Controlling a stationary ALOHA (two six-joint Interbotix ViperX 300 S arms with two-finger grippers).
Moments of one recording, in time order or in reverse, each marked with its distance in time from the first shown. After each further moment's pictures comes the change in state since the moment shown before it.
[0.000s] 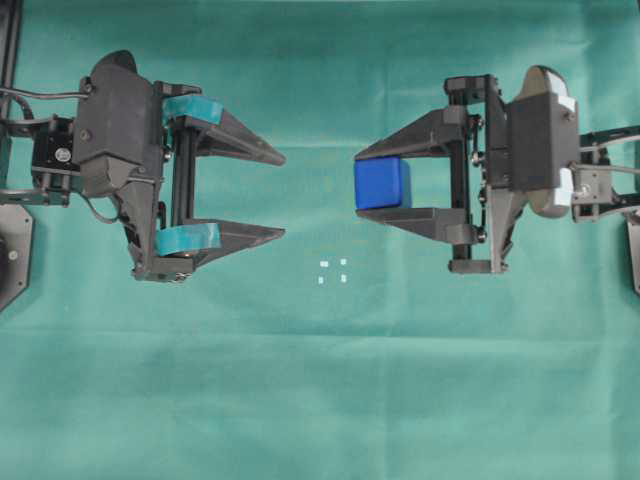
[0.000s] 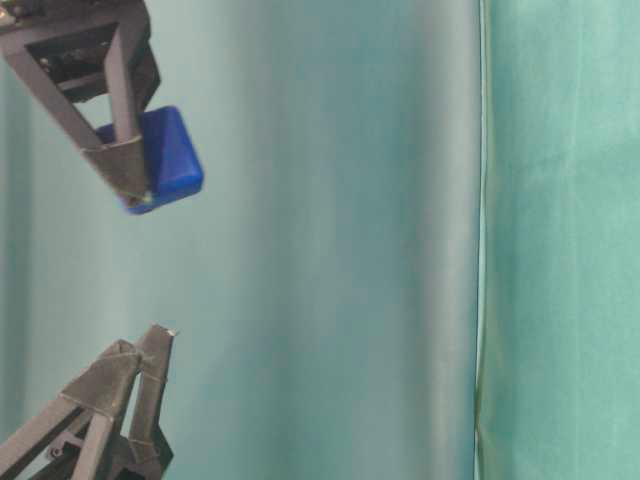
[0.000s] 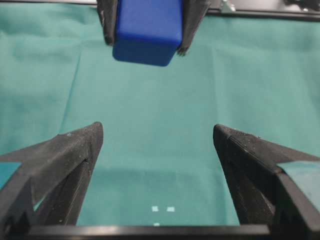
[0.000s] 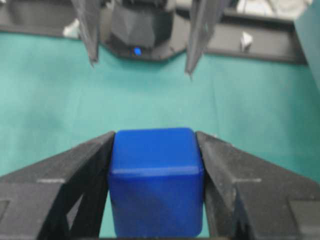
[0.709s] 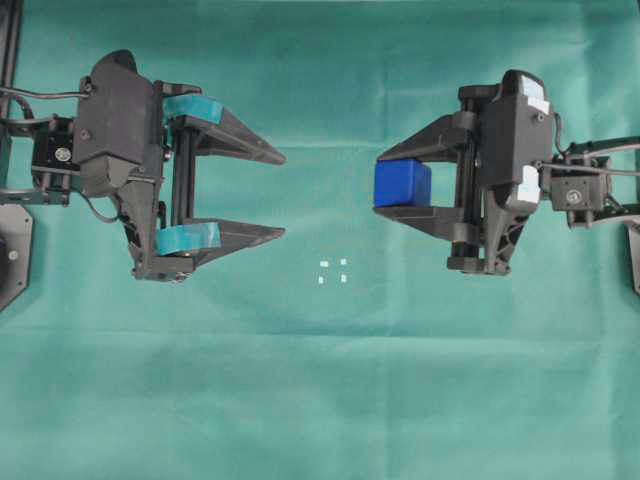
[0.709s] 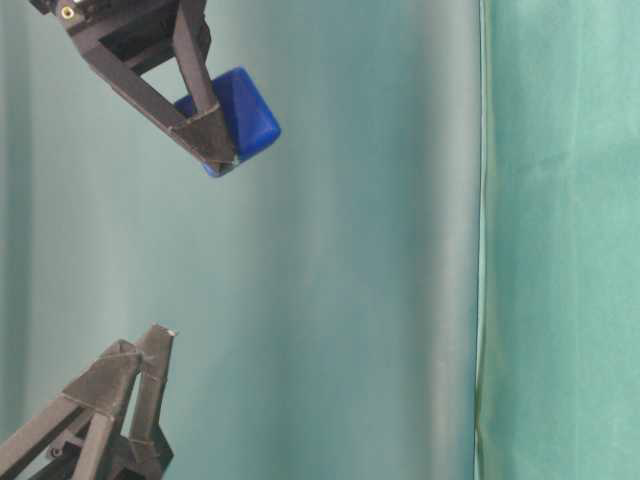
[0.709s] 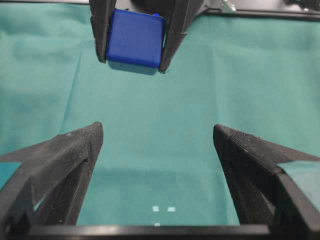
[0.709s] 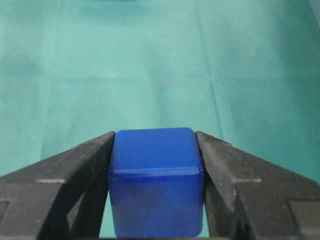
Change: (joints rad) left arm 0.002 0.000 0.000 0.000 0.000 0.002; right arm 0.029 0.000 0.000 0.049 0.201 0.026
